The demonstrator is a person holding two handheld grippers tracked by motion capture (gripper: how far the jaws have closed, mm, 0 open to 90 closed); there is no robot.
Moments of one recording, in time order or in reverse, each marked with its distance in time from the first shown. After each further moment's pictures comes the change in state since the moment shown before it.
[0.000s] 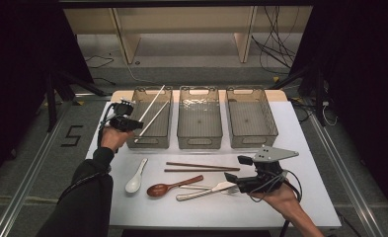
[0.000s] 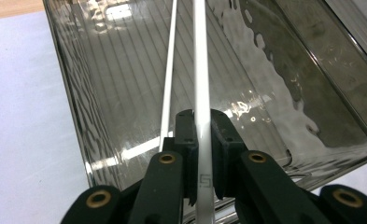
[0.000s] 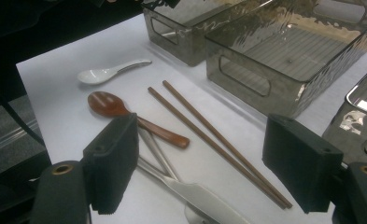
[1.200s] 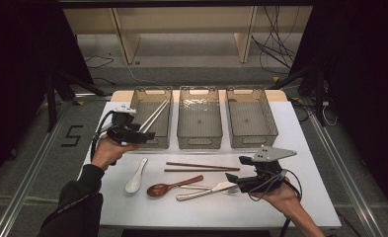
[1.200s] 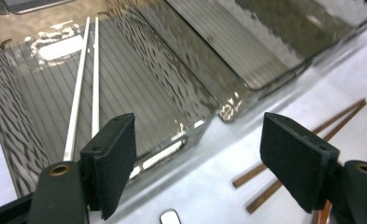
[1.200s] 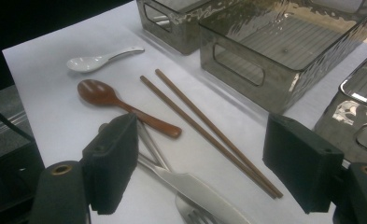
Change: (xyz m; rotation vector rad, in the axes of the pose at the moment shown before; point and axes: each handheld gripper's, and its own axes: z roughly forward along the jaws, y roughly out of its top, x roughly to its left) left arm -0.048 -0.031 -0.055 -0.107 -0.168 0.178; right arm -0.004 -0.003 0.002 0.045 -0.018 -0.013
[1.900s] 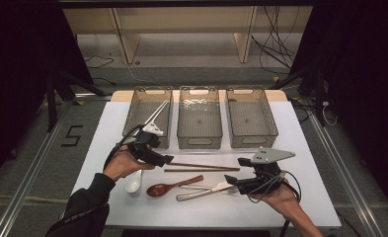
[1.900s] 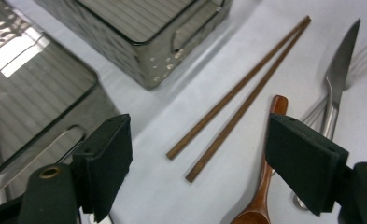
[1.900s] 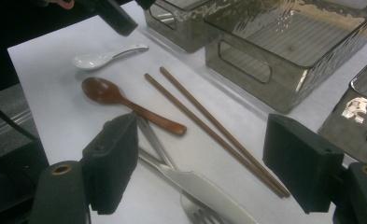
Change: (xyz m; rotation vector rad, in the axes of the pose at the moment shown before) left arm -0.061 -0.009 0.023 0.141 -0.122 0.251; right arm 0.002 -0.003 0.002 0.000 0.015 -0.002
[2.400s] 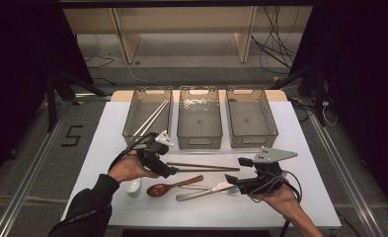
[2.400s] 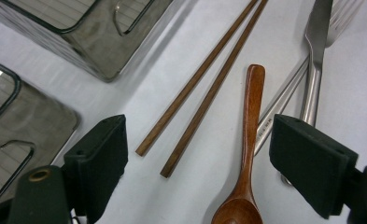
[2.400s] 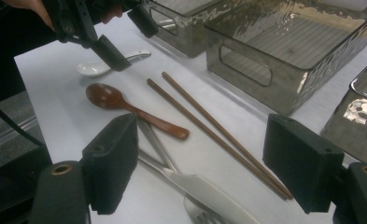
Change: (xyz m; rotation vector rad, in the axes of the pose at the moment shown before) left arm -0.018 -0.001 0.017 0.092 -0.060 0.141; right arm -0.001 -0.001 -0.002 -0.021 0.010 0.019
